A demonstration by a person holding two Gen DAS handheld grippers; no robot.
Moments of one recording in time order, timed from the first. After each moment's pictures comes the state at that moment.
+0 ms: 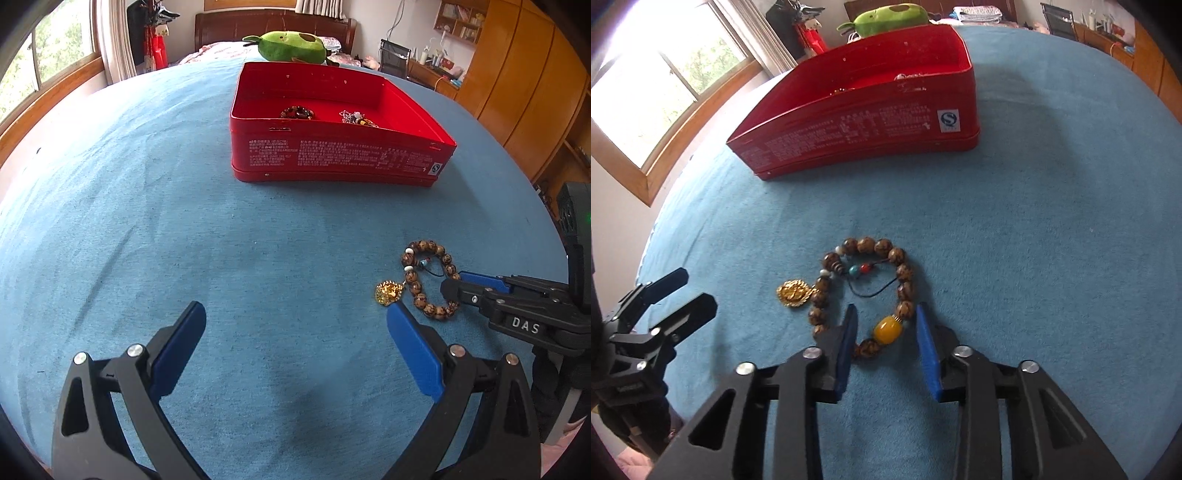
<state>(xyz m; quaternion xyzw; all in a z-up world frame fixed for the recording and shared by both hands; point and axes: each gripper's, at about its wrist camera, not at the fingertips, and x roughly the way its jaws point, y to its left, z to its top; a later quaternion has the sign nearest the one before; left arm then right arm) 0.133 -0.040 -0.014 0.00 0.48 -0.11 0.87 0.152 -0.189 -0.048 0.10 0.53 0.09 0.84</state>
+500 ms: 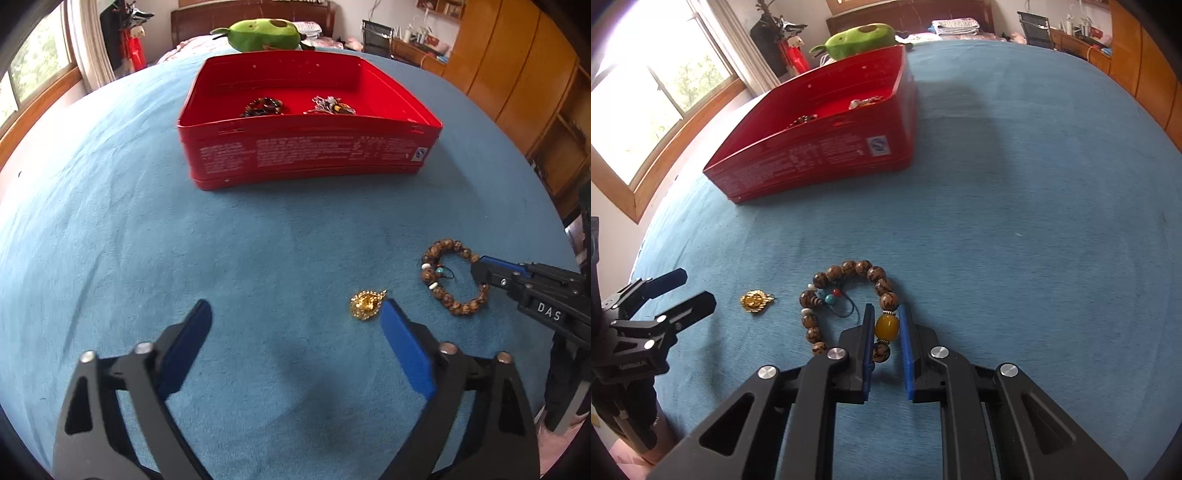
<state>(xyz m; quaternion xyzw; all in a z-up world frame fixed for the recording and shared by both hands) 0.157 -0.074 -0.017 0.04 0.51 -0.14 0.85 0.128 -0.241 -0.037 0.12 0.51 0.05 0.85</state>
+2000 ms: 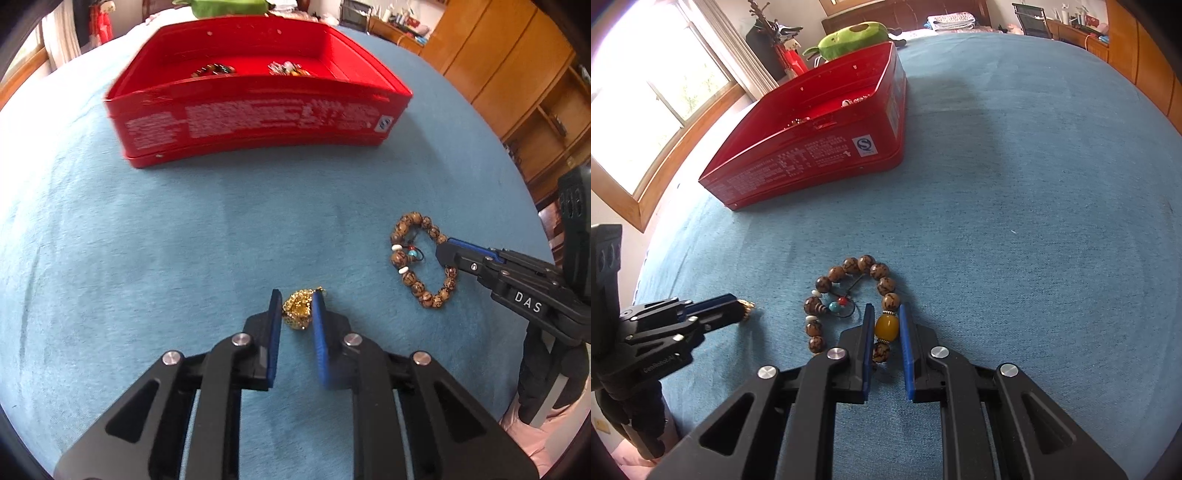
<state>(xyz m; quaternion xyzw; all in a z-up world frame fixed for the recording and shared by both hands) 0.173 -0.093 -0.034 0.01 0.55 -0.20 0.81 0.143 -0.245 -0.046 0.14 0.51 0.06 0.85</state>
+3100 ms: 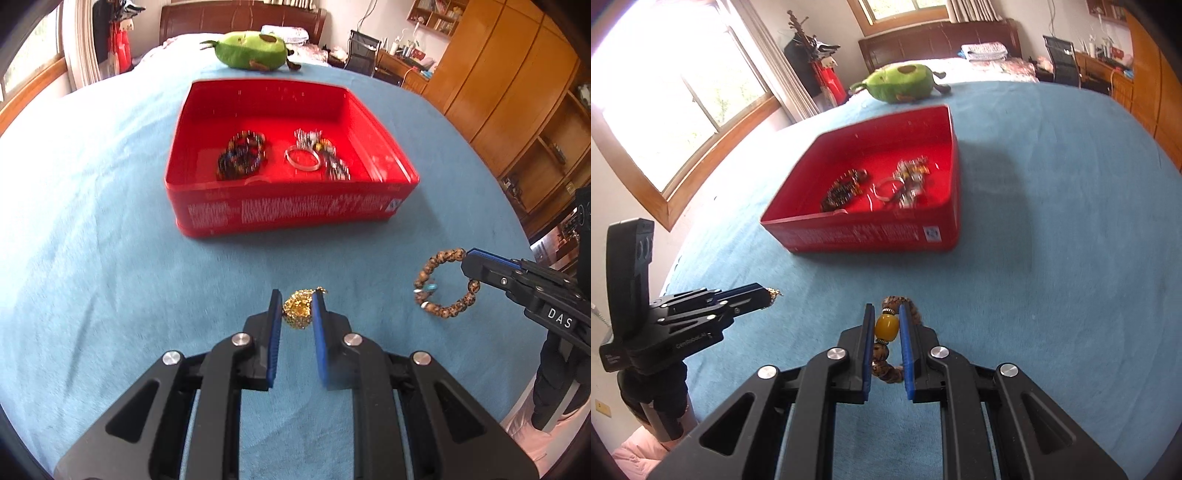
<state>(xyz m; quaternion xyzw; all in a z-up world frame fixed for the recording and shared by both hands) 0.181 -0.070 0.027 -0.01 0.50 -0.18 0.85 0.153 -0.230 0.043 0.12 0.45 0.12 0.88</state>
